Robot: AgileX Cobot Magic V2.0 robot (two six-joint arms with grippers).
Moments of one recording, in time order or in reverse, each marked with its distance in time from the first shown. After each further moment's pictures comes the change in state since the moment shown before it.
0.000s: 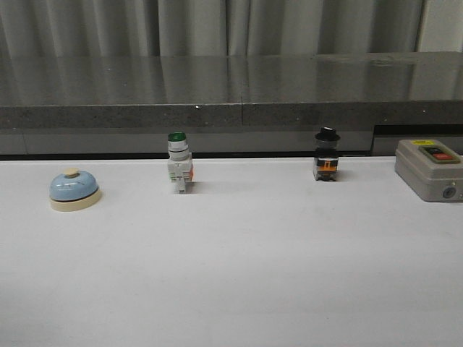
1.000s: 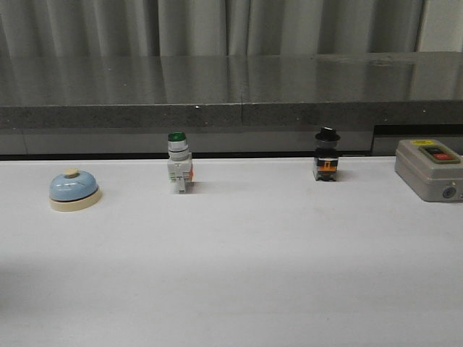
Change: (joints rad) left arm -0.037 0.193 -0.038 -0.044 -0.098 0.072; right arm 0.000 0.000 0.000 0.000 0.000 -0.003
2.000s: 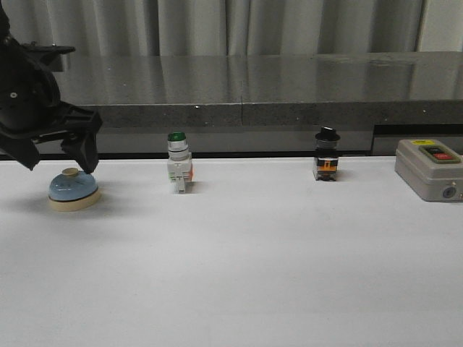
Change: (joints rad) left arm -0.105 0.752 -0.476 -0.006 -0.043 0.016; right arm 0.000 0.000 0.000 0.000 0.000 0.000
